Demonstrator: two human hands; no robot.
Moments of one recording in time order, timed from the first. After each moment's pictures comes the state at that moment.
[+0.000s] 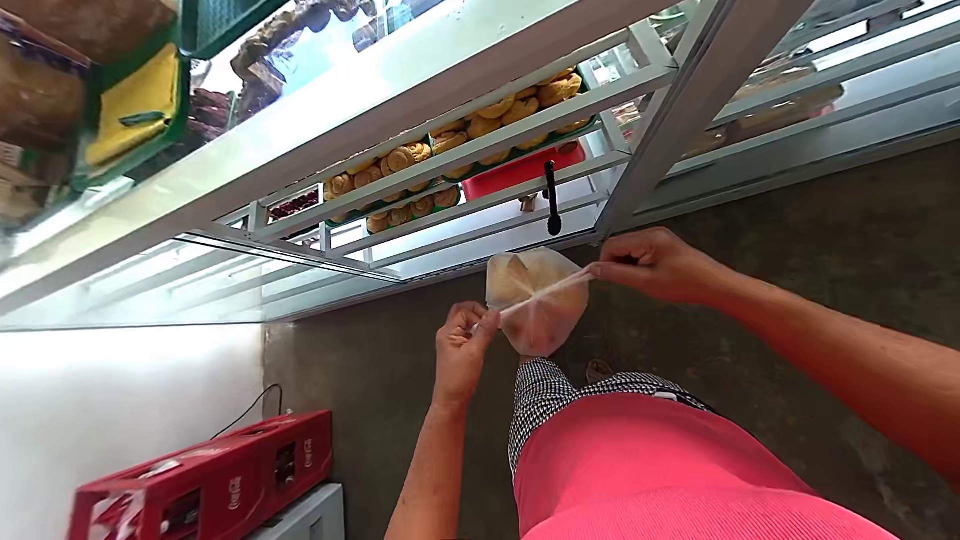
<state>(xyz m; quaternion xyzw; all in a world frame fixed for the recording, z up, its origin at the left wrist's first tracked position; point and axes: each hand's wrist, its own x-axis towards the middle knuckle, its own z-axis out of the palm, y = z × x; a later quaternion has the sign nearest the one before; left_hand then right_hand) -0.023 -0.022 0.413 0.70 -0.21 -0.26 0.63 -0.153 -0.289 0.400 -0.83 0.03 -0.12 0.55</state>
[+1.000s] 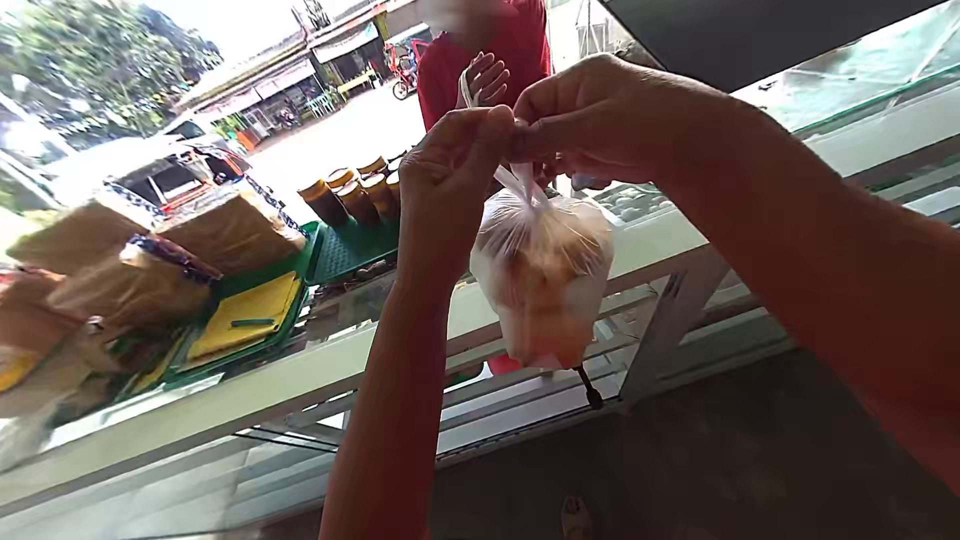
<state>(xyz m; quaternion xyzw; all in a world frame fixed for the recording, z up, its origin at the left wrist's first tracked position) 0.150 -0.221 0.742 0.52 -0.55 -0.05 0.65 0.034 -0.364 0.755 -0.77 -0.07 -0.23 0.59</state>
